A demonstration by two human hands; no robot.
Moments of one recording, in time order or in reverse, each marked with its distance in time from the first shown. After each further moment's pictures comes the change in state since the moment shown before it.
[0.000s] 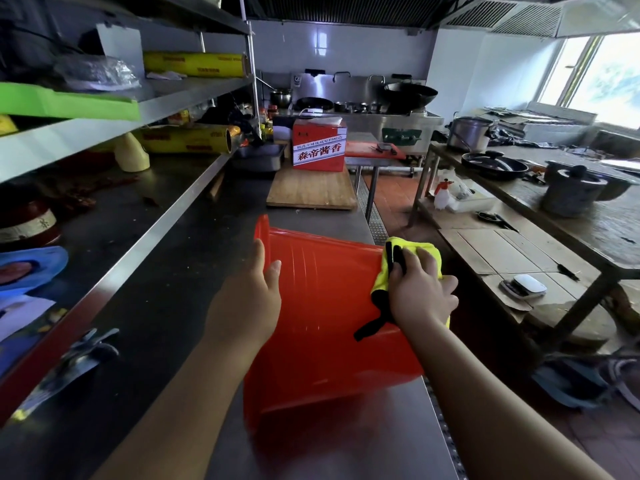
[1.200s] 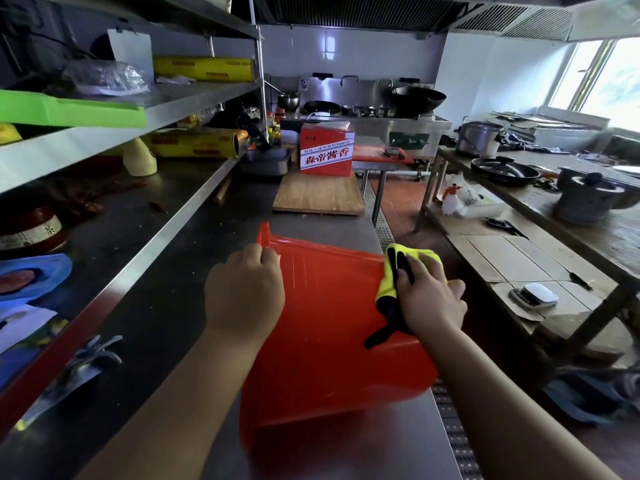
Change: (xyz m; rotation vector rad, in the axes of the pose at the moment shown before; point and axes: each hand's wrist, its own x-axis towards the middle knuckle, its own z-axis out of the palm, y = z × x) left_hand 0.031 -0.008 -0.002 0.549 0.320 0.378; right_hand 0.018 -0.003 0.001 -0.037 -0.084 -0.076
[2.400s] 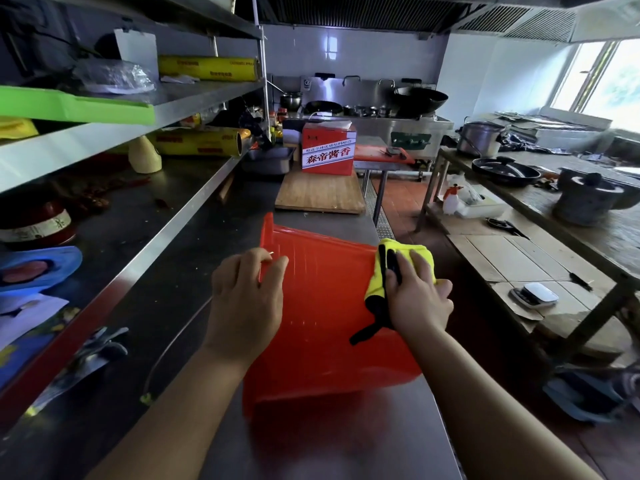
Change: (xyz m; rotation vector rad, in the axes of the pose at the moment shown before) left_hand -0.037 -0.010 0.021 -0.142 0.274 0.137; right_hand -0.019 -0.006 0.008 0.029 0.017 -0.038
